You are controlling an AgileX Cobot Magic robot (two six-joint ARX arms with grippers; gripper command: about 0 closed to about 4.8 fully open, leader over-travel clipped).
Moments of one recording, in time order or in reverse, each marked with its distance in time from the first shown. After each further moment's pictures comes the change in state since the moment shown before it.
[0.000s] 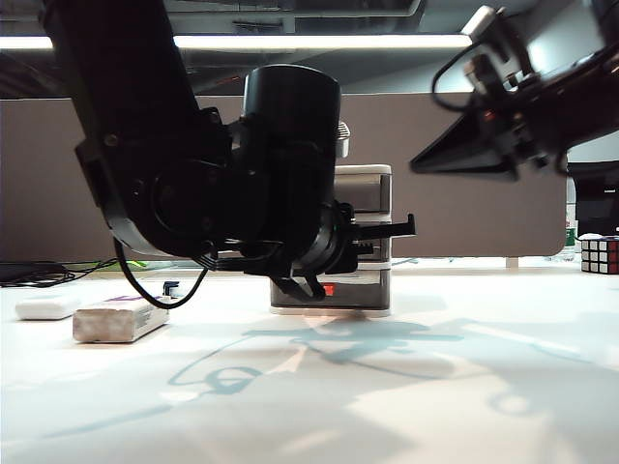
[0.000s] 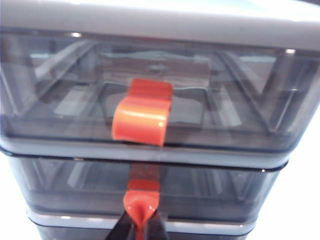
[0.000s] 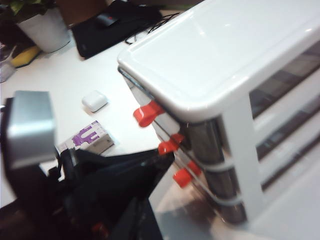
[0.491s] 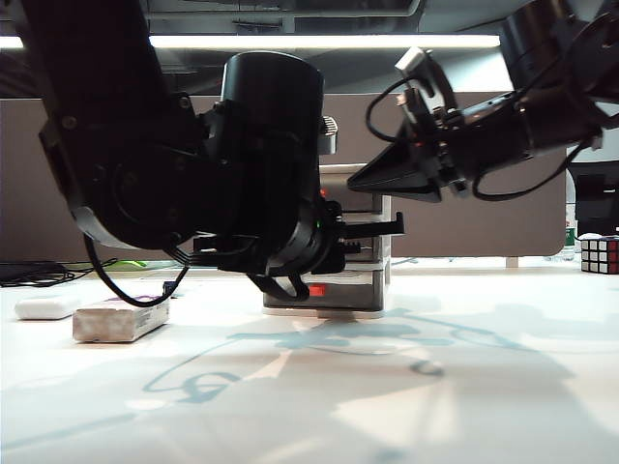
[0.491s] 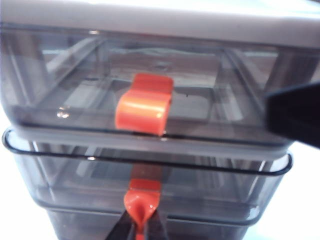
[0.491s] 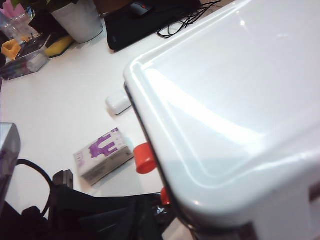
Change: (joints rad) left arm -0.003 -0.050 -0.073 0.005 0.001 -0.005; right arm 0.070 0.252 0.212 0.018 -0.087 0.009
